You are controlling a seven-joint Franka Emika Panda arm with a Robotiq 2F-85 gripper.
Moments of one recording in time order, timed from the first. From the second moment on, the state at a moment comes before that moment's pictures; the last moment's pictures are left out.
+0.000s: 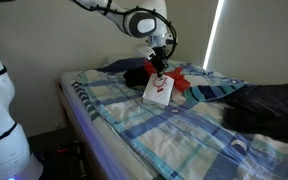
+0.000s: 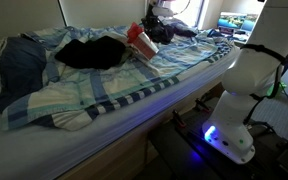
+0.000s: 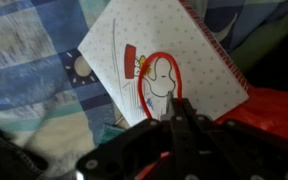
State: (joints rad) arm -0.02 0.04 -0.01 -1.95 0.14 2.30 -0.04
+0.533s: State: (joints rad) arm -0.05 -0.14 -0.06 -2.22 0.14 2.40 0.05
